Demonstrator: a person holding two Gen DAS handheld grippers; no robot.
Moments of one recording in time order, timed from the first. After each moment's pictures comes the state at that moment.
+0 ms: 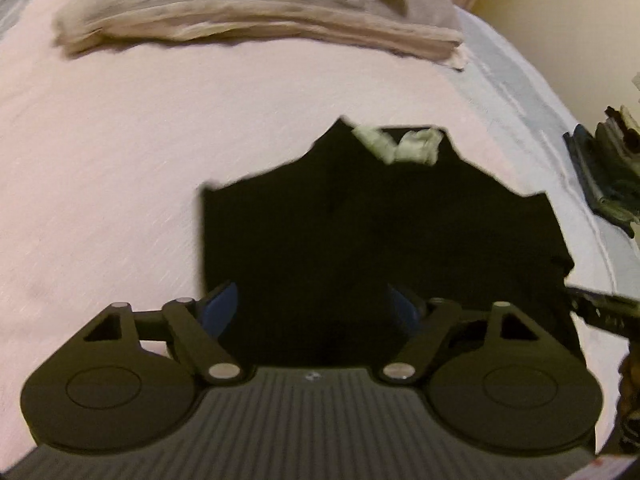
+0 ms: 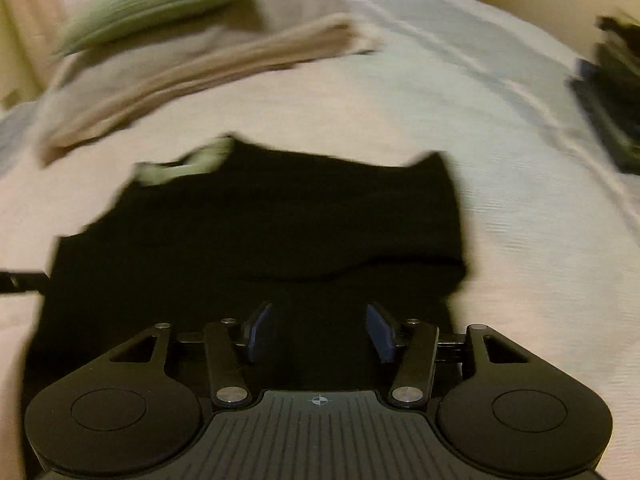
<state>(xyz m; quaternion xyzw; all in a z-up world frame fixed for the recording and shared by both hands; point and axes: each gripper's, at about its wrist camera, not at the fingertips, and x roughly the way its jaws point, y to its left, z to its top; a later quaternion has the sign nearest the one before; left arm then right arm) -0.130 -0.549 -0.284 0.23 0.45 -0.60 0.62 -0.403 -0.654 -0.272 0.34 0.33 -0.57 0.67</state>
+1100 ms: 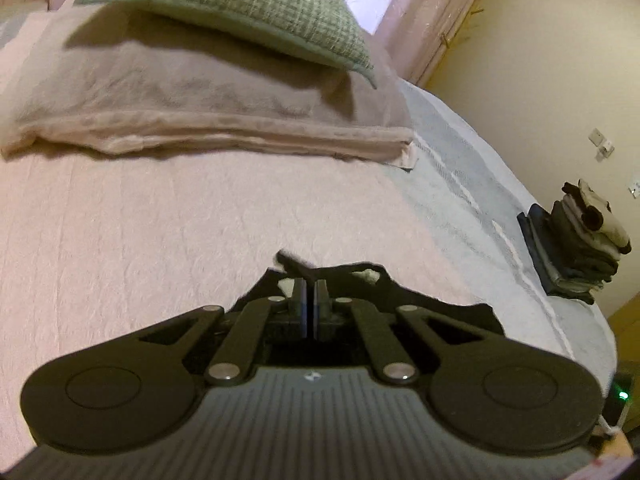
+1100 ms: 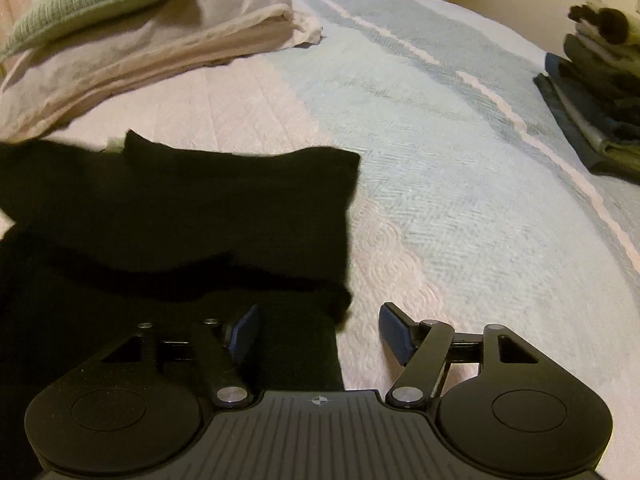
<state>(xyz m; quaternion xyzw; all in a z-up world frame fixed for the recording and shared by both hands) -0.126 -0.612 -0.236 0.12 0.41 -0.66 0.62 -0.452 -0.682 -0.312 0.32 0.34 -0.59 0.65</state>
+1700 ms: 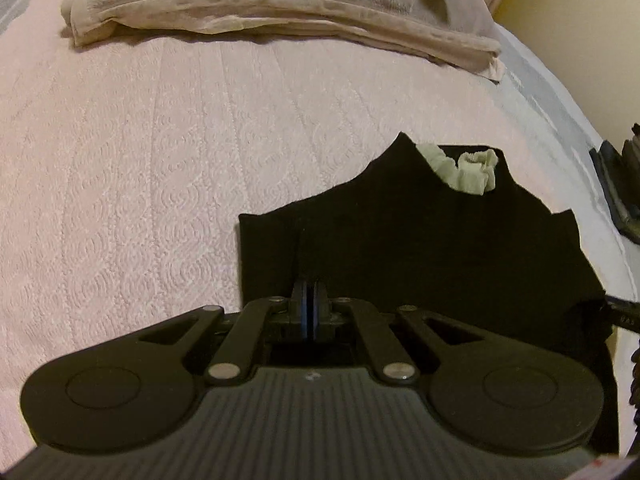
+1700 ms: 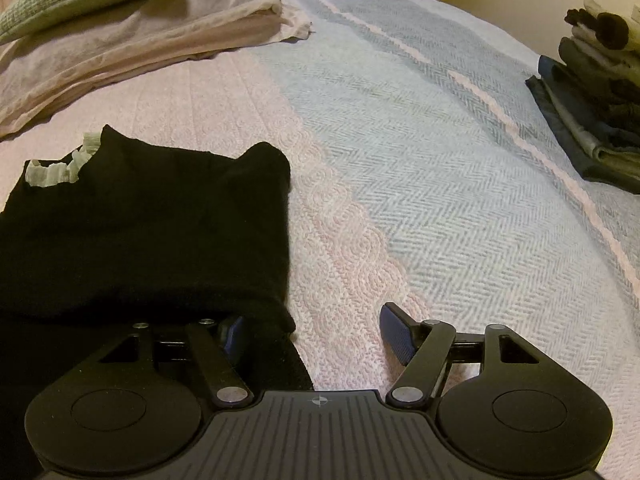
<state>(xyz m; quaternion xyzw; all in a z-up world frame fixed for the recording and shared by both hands) -0.086 -0.569 -0.313 0.23 0.46 -0.59 0.63 -0.456 -0.688 -0.317 0.31 0.35 -0.61 0.64</state>
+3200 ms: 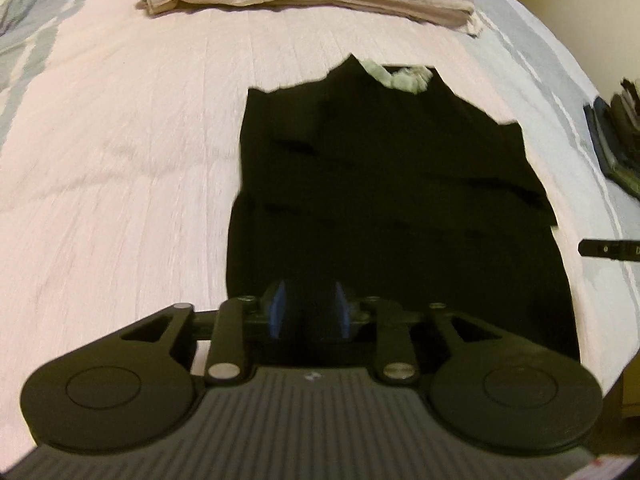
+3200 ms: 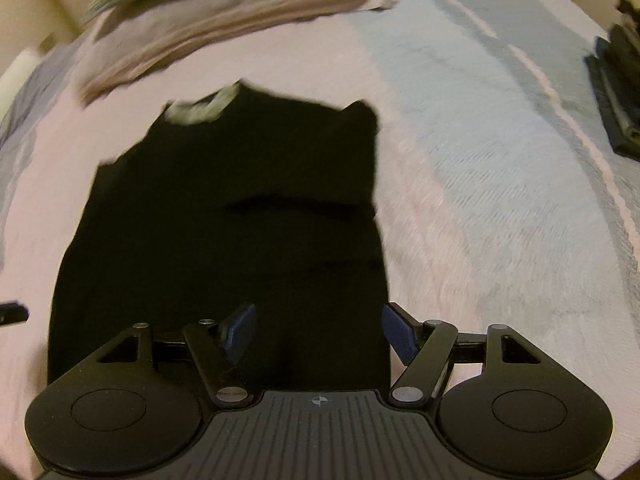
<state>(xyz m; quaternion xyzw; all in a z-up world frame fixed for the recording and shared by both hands) -0.214 -0.411 -0.221 0.28 0.48 -0.51 0.65 -0.451 -0.600 -0.220 0.38 0.41 -0.46 0.69</state>
